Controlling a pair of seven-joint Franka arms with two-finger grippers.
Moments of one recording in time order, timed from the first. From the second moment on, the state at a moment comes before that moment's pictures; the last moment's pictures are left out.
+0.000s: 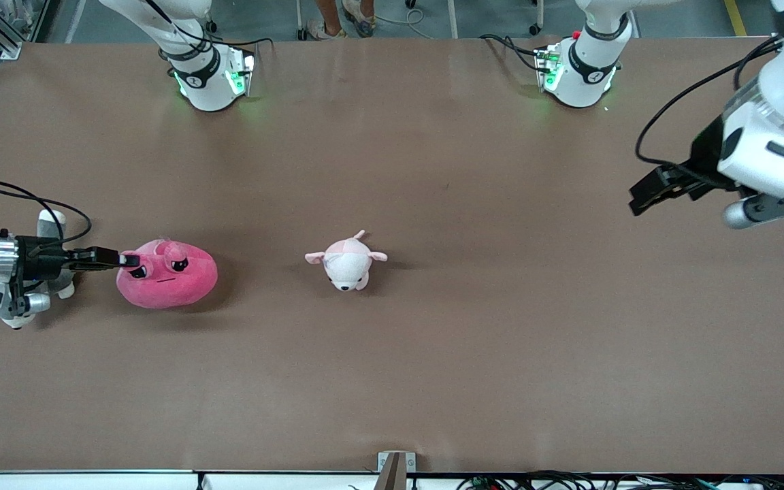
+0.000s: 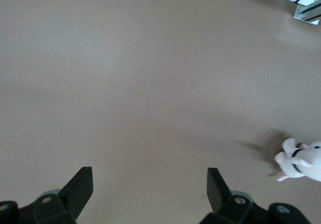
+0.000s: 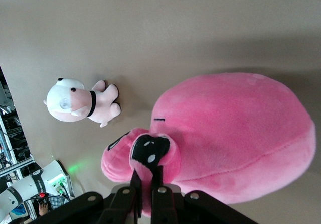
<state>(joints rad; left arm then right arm) 0.07 0.15 -0.32 -1.32 0.02 1.52 -0.48 -0.17 0.46 -0.09 -1.56 0.64 1.57 -0.42</state>
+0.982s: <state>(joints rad) 0.03 -0.09 -0.17 -1.59 0.00 1.50 -0.15 -0.17 0.54 -0.08 -1.56 0.64 1.54 -0.44</state>
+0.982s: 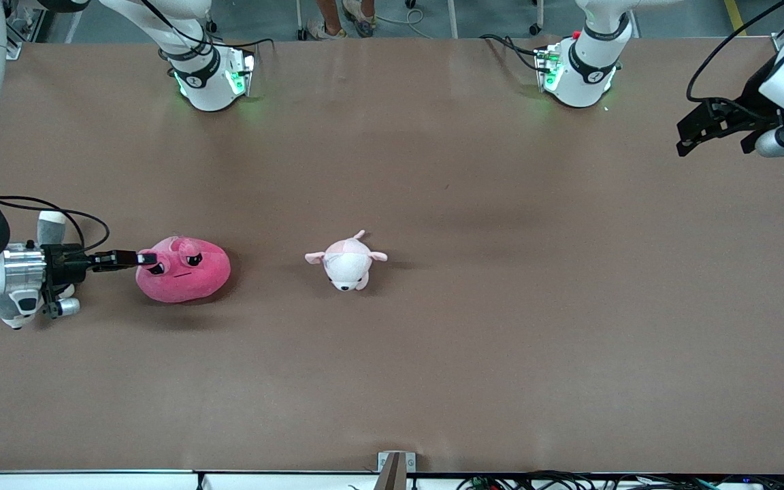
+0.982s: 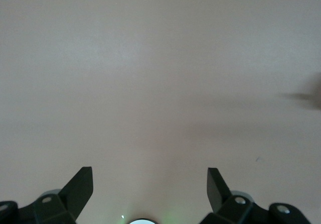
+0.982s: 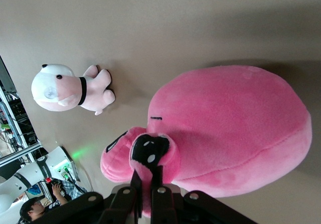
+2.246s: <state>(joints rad) 0.01 -0.10 -0.16 -1.61 0.00 1.51 -0.15 -0.19 0.56 -0.10 -1.39 0.53 1.54 -0.49</state>
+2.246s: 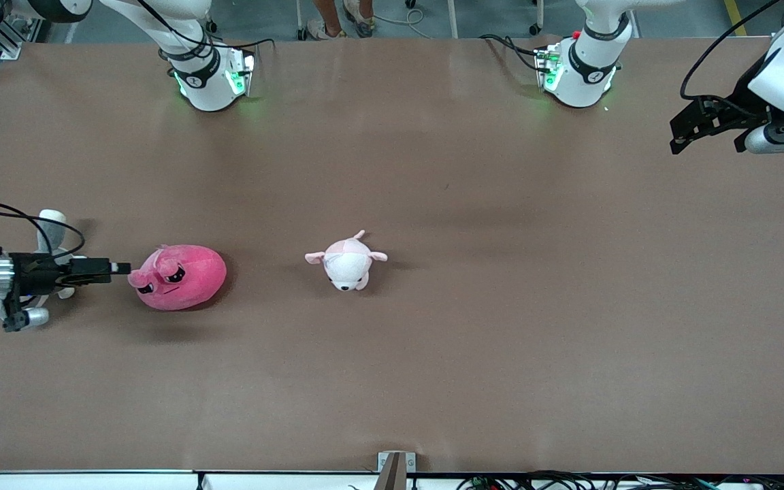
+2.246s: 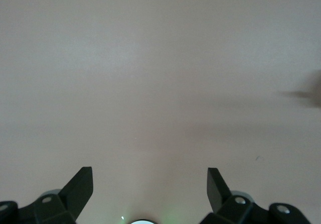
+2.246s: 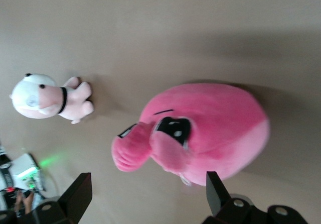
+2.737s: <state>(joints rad) 0.01 -0.10 -0.15 -1.61 0.00 1.52 -0.15 -0.16 0.42 -0.09 -1.32 0.37 1.53 -0.30</state>
